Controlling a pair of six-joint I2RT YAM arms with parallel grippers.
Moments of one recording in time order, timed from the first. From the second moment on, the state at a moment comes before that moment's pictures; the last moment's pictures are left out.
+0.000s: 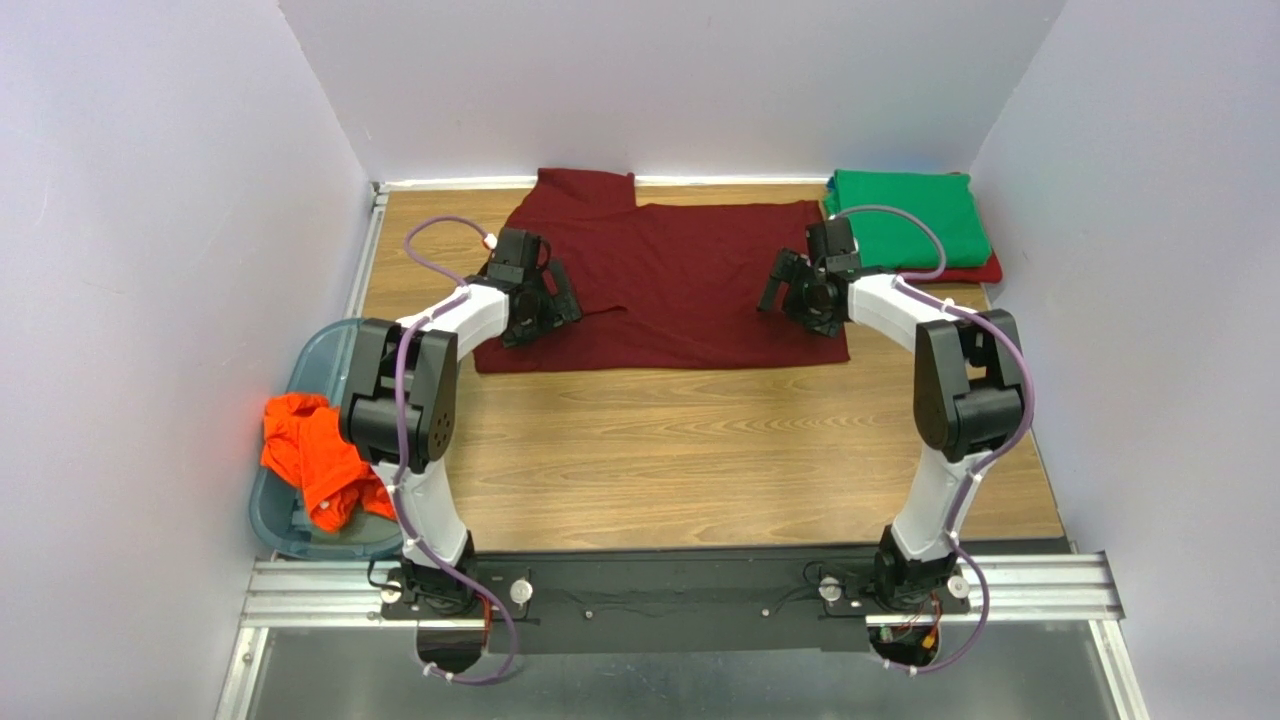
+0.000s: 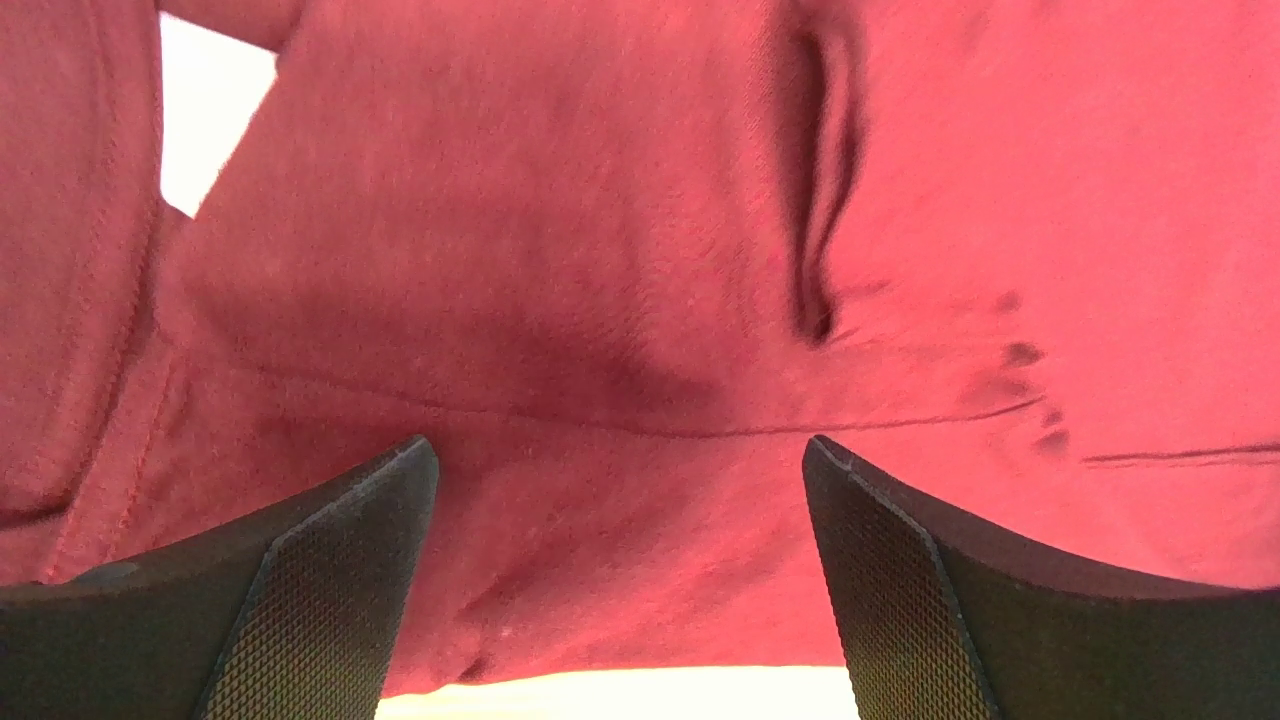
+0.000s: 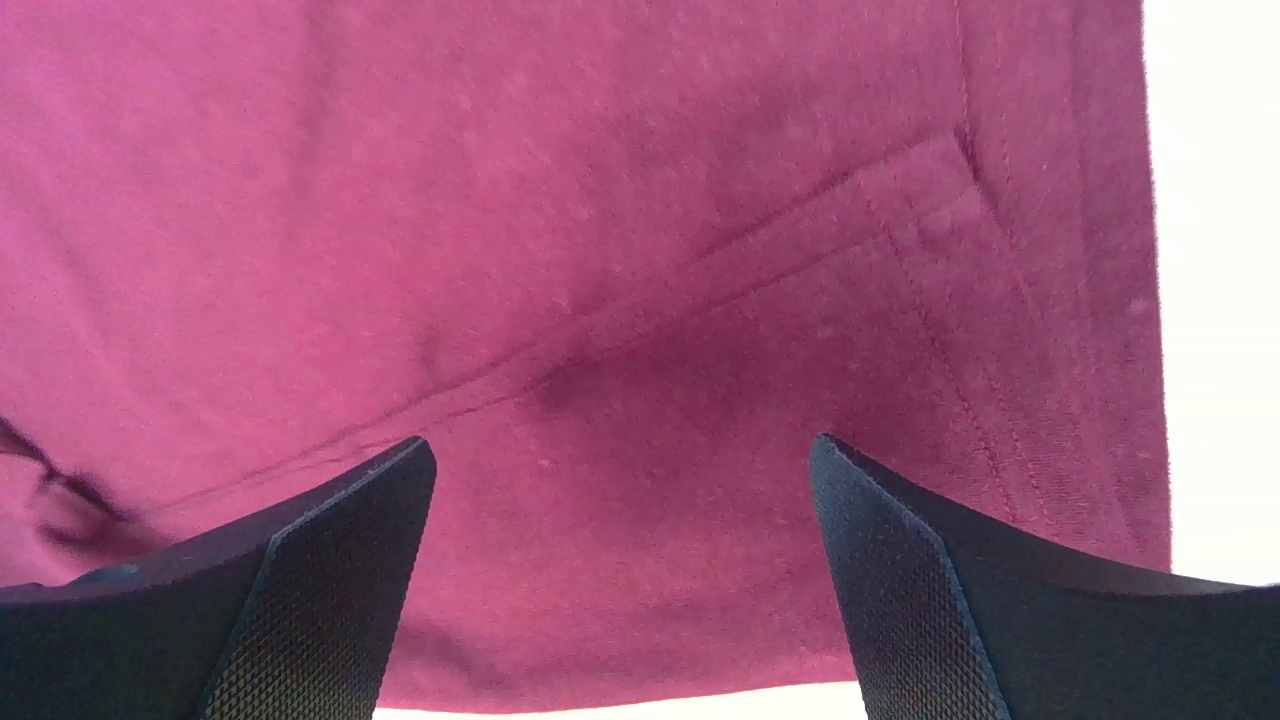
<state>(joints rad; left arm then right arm) -0.21 1.86 1.21 -0.29 0.01 -0.57 0.20 1.88 1.25 -0.29 0.02 0.54</state>
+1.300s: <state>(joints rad) -0.33 1.05 0.62 -0.50 -0.04 -0.87 0.21 1.19 0.65 -0.34 -0.01 0.57</state>
